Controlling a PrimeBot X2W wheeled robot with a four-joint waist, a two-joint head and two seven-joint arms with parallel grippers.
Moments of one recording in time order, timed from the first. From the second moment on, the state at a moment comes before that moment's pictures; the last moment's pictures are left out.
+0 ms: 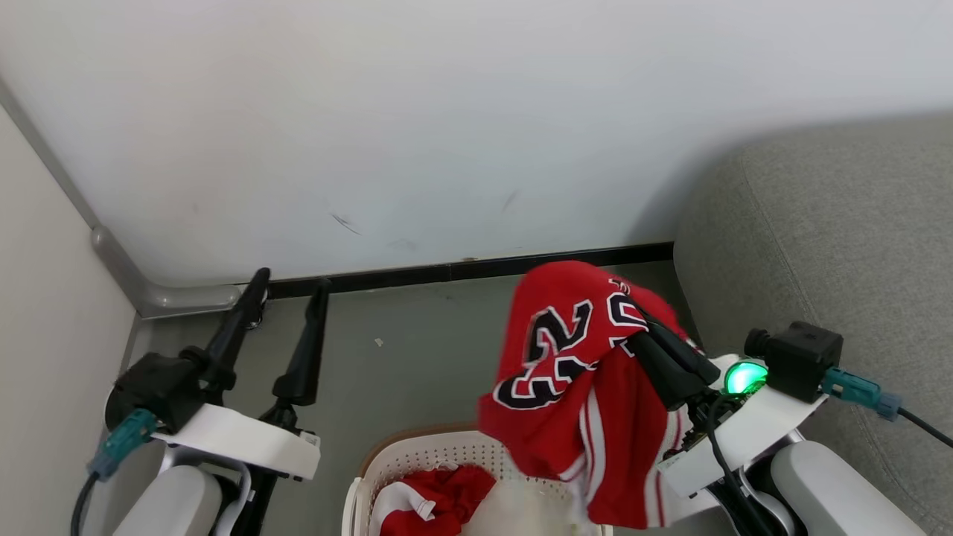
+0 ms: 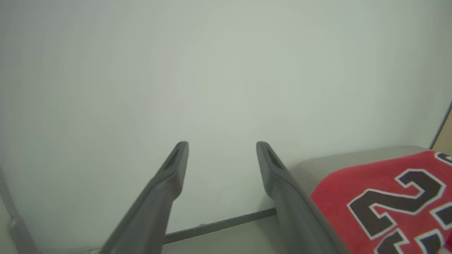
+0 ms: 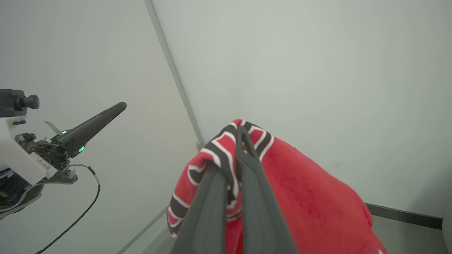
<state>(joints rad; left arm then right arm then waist) -0.27 0.27 -0.40 0.03 -0.59 0.04 -0.26 -0.27 -0.25 0.50 0.00 0.55 0.12 -0.26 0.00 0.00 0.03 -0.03</state>
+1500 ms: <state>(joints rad) -0.13 0.24 -0.16 0.23 -0.55 0.09 -0.26 -0.12 -0.22 0.30 -0.01 0.52 0.12 -0.26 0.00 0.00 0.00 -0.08</state>
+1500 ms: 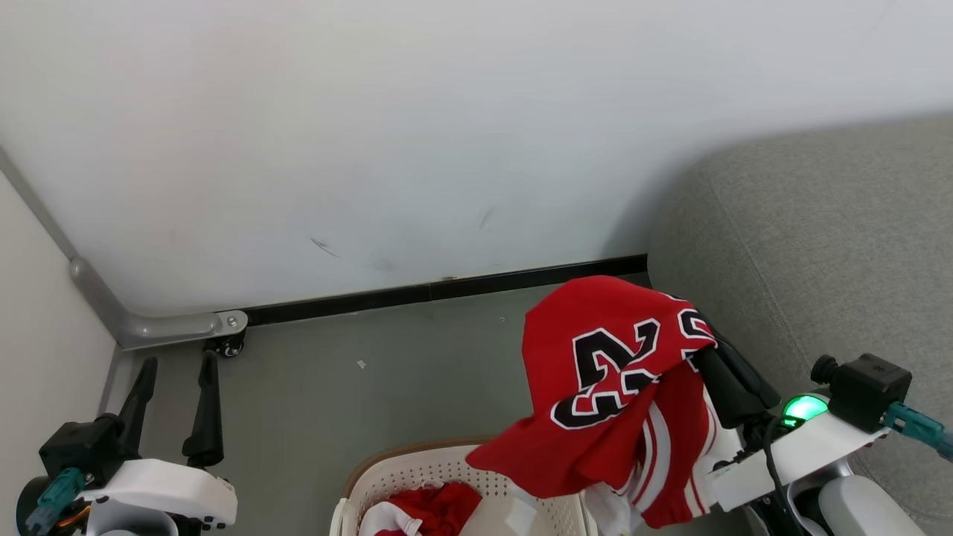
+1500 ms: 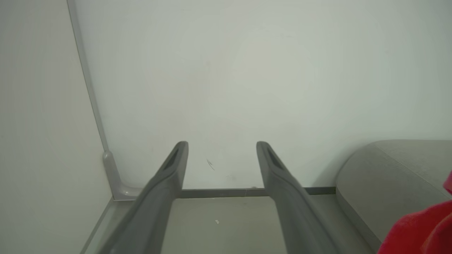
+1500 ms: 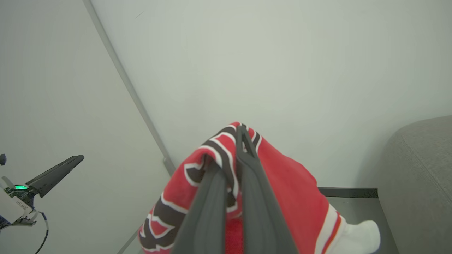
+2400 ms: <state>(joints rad) -0.16 0.20 -0.21 0.23 -0.48 -0.02 -0.26 -0.03 -0.21 0.15 -0.08 0.45 0.12 -0.26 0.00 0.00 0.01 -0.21</state>
